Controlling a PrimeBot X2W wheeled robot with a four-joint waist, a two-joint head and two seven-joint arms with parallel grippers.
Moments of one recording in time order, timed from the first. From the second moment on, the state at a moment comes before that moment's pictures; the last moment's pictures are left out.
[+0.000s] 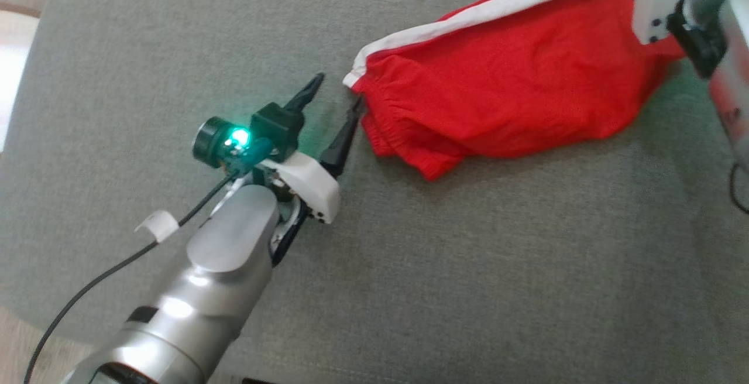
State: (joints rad) left arm -0.78 0.08 -0.74 0.80 -0.45 -0.06 -0.20; right arm -1.24 -0.35 0.75 1.13 0.47 0.12 0.08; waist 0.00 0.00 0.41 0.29
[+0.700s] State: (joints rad) left arm -0.60 0.22 -0.46 0.48 -0.43 0.06 -0.25; right arm -1.14 -0.28 0.76 1.11 0.53 0.12 -0.24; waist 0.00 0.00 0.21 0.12
